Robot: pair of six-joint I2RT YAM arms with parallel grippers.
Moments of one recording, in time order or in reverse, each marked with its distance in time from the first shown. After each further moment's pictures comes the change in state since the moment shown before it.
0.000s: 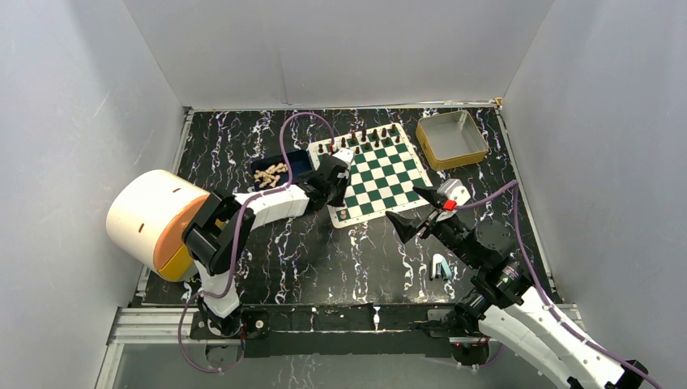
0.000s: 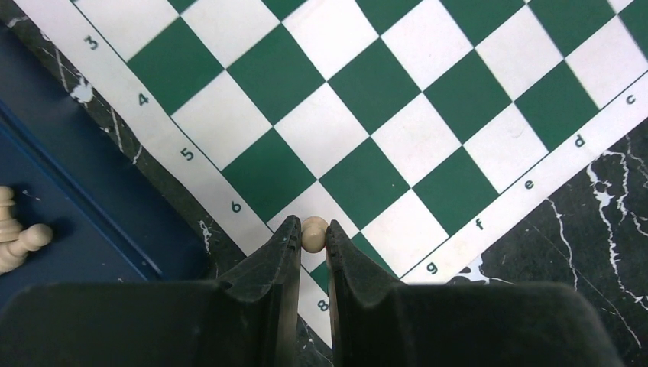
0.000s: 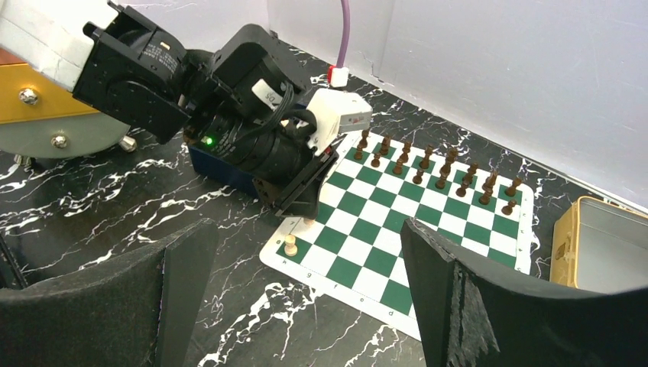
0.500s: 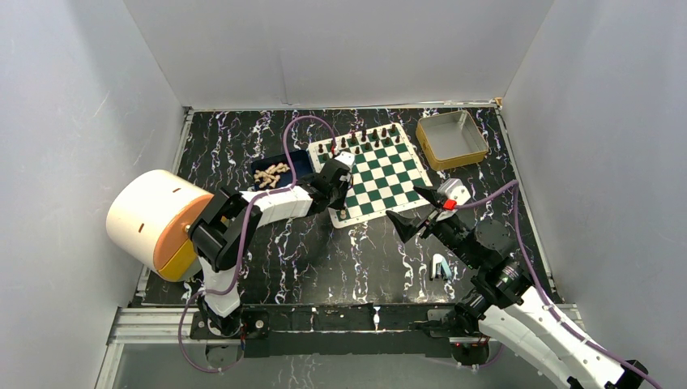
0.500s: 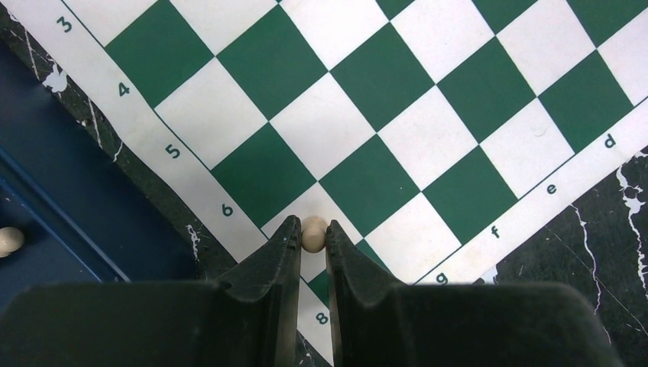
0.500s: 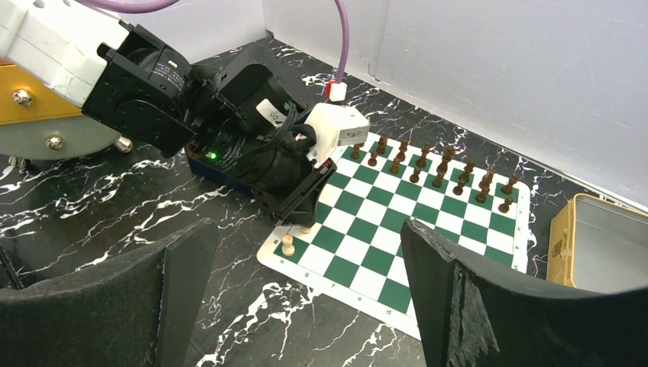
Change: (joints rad) left arm -0.009 0.054 -0.001 0.017 -0.011 -0.016; right arm 0.000 0.001 0.000 0.000 0.014 0.000
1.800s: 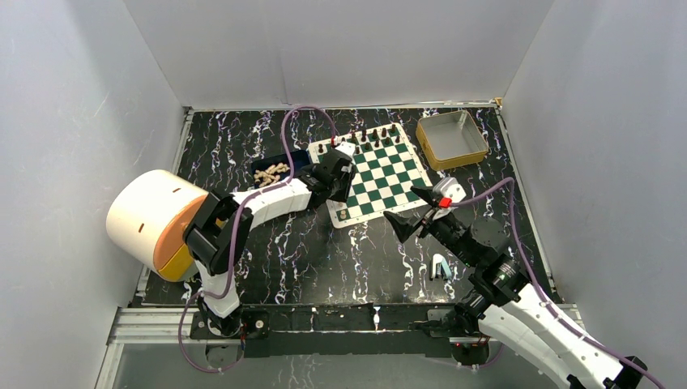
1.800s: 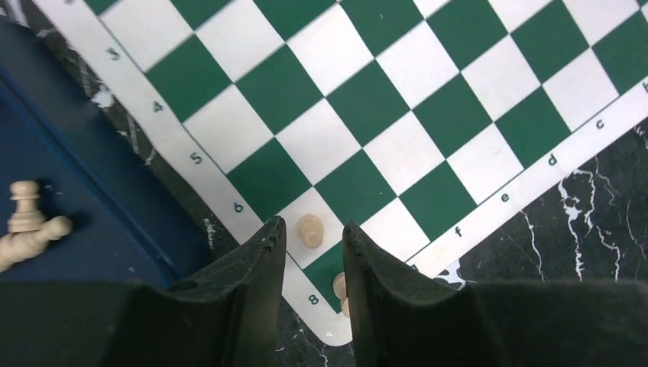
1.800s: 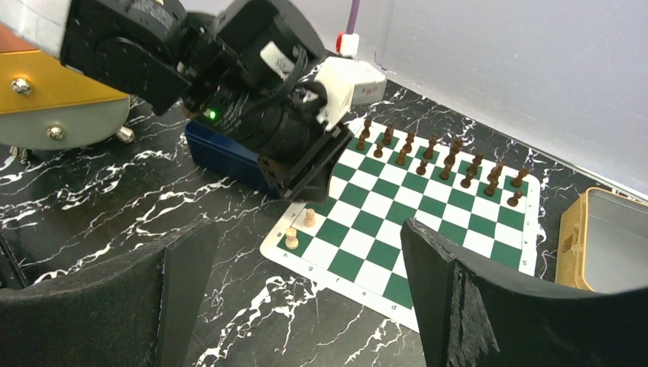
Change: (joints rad) left arm -0.003 -0.035 0.089 -0.125 -0.008 -0.024; right arm 0.000 0.022 0.000 0.002 -0.008 0.003
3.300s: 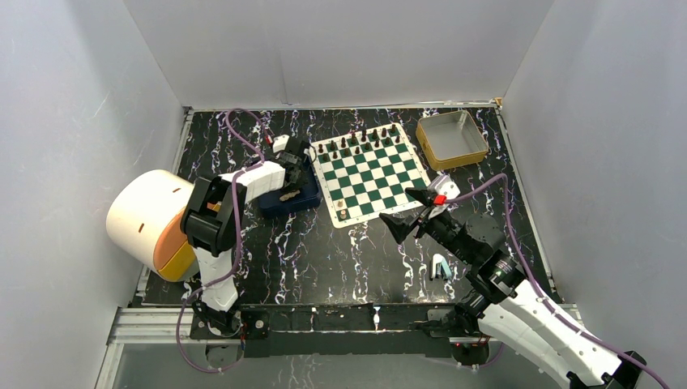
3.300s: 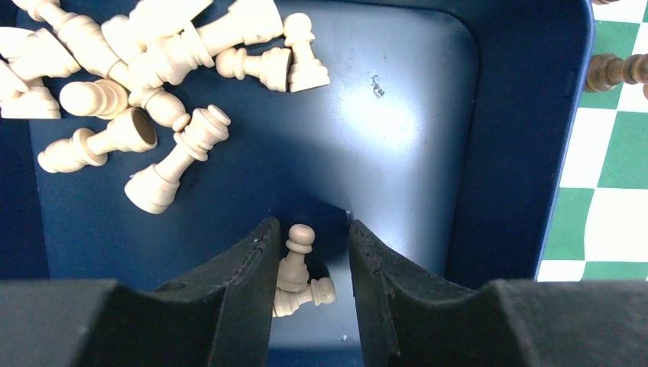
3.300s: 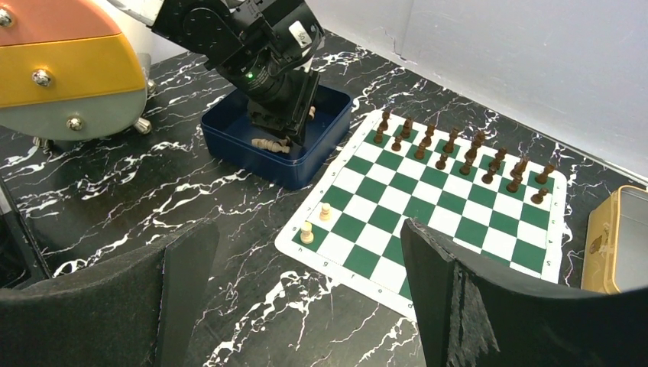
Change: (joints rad) left arm 0.309 0.101 0.031 -0.138 -0.195 -0.394; right arm 0.000 0.046 0.007 0.003 -0.041 0.026
